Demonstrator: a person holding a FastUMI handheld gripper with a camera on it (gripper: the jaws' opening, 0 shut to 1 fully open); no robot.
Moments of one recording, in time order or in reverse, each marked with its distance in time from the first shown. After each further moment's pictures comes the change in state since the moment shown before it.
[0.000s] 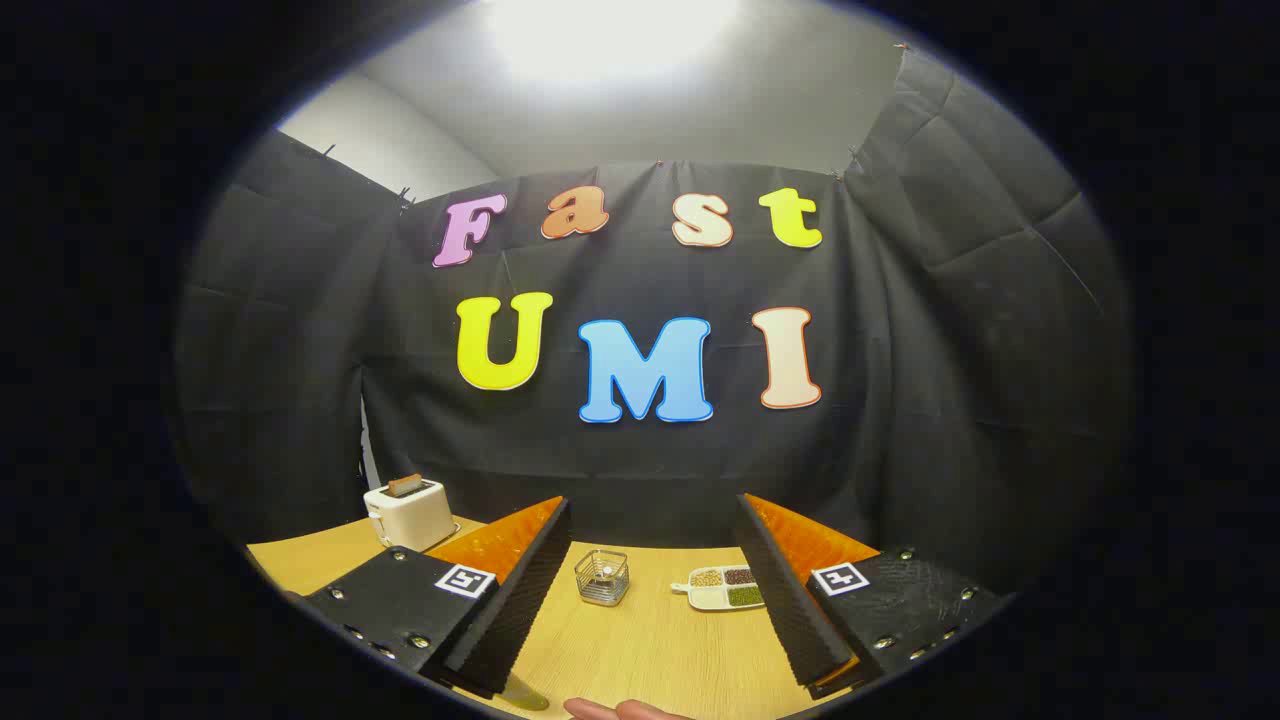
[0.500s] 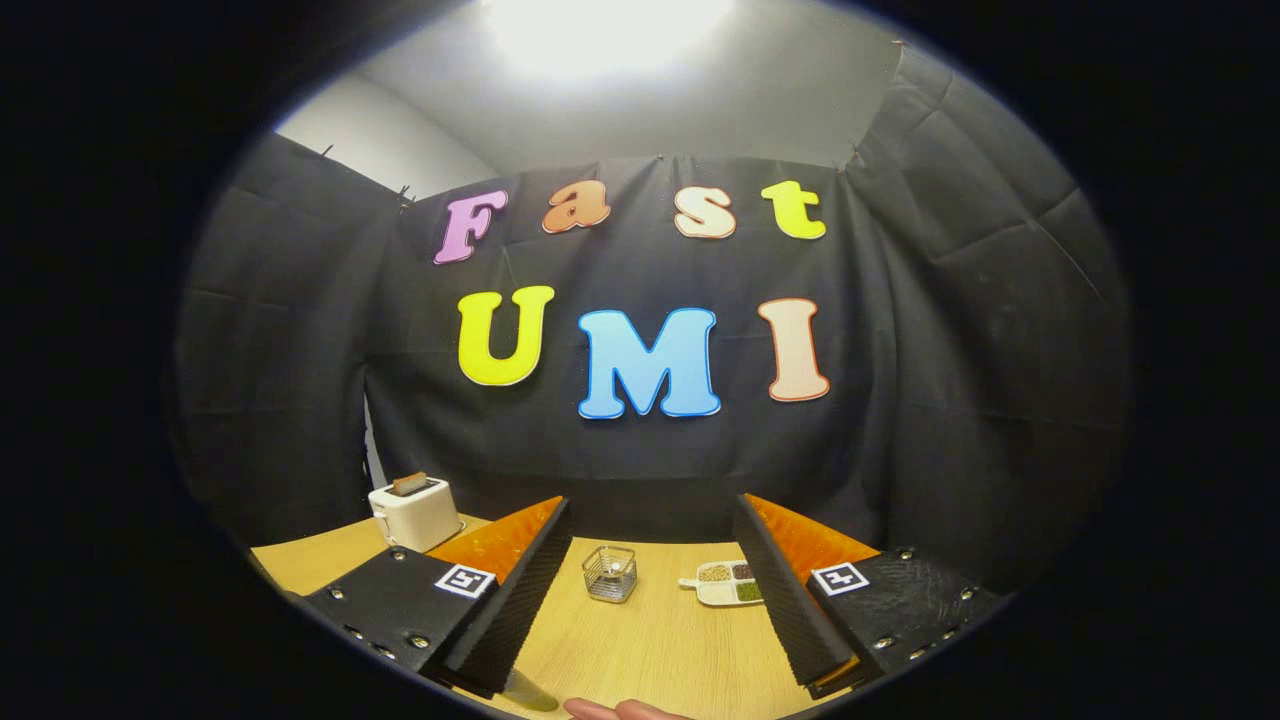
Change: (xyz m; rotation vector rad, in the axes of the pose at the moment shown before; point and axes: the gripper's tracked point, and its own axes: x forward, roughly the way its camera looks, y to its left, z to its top) arm 0.008 0.014 -0.006 0.009 0.016 0.006
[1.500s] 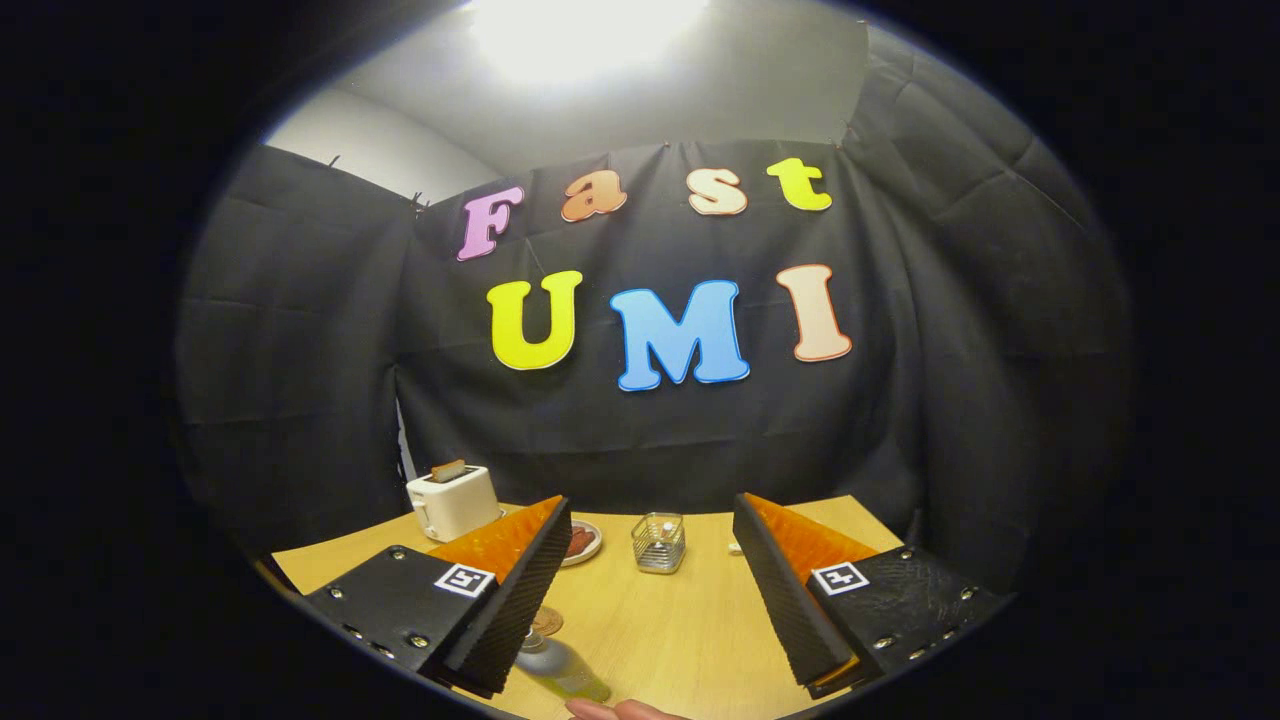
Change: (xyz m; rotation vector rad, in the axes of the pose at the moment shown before) arm -0.039 0.049 -0.083 0.097 0.014 0.093
